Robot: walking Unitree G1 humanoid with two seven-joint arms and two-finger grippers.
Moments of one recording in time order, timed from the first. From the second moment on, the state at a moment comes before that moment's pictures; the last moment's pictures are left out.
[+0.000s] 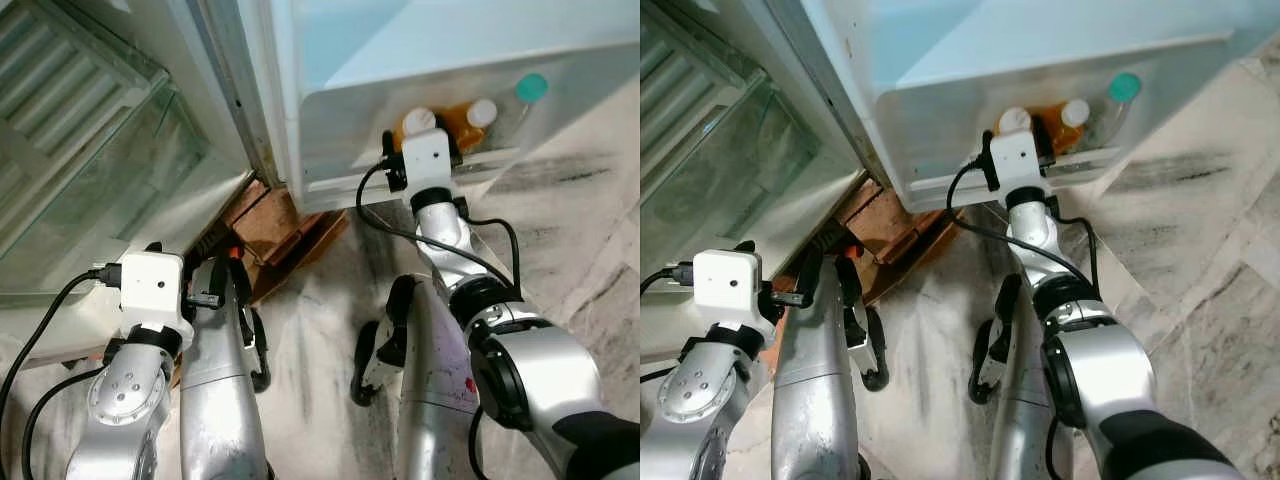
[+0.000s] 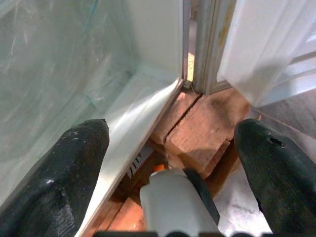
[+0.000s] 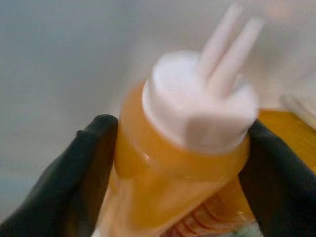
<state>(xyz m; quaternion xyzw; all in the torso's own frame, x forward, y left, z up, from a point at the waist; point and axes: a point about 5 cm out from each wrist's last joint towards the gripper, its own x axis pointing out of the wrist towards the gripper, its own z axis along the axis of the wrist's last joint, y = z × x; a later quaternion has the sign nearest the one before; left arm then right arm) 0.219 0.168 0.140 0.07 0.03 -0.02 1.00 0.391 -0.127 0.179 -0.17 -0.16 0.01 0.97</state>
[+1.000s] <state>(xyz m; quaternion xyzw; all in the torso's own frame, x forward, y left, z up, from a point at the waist) 0.285 0.170 0.128 0.07 -0.01 -0.03 1.00 0.396 -0.118 0.166 -0.07 -0.06 0.08 0.99</state>
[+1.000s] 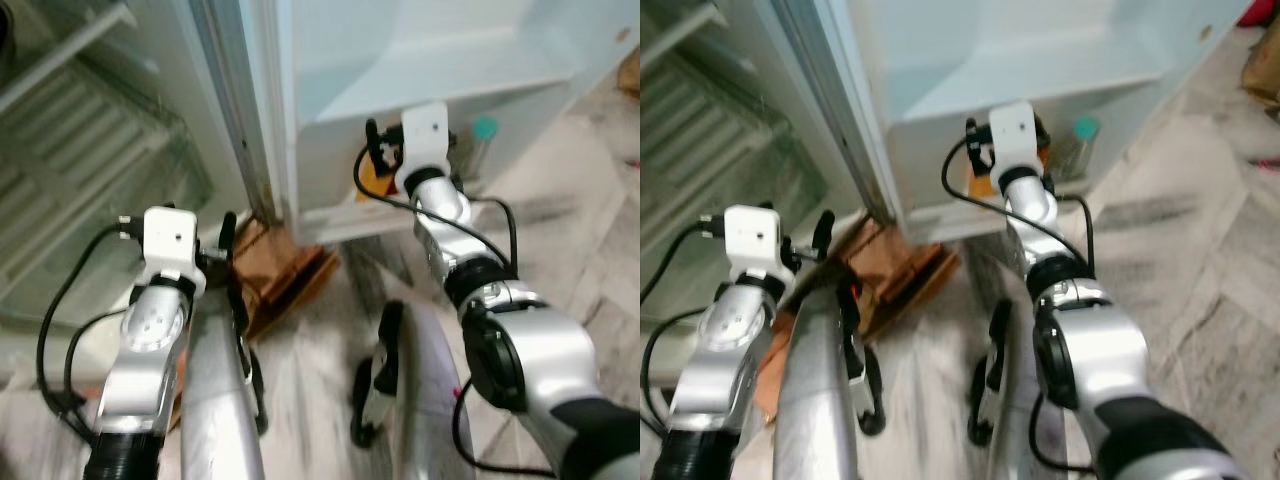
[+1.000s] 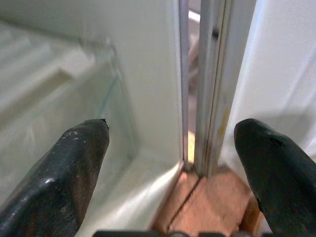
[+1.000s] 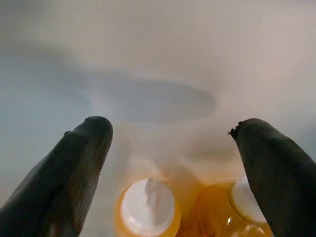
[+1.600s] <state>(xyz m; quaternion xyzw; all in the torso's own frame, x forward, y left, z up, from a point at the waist) 0.295 0.193 0.121 0.07 -0.03 0.01 1.00 0.326 -0.172 0.091 -0.04 -0.05 0.05 1.00</state>
